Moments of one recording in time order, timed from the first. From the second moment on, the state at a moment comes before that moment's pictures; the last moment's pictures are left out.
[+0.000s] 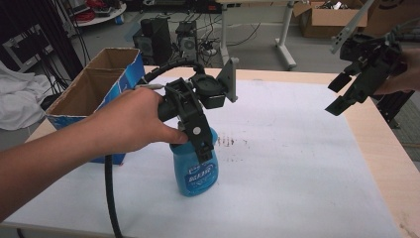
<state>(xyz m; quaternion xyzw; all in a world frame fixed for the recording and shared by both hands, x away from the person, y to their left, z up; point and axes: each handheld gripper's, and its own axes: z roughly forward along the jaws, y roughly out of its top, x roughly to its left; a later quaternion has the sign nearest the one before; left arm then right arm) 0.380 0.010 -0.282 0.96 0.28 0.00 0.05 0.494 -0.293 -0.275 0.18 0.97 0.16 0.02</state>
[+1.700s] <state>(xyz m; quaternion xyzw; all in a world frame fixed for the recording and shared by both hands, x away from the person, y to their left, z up) 0.387 0.037 -0.194 0.93 0.36 0.05 0.10 0.495 -0.291 -0.276 0.18 0.97 0.15 0.01</state>
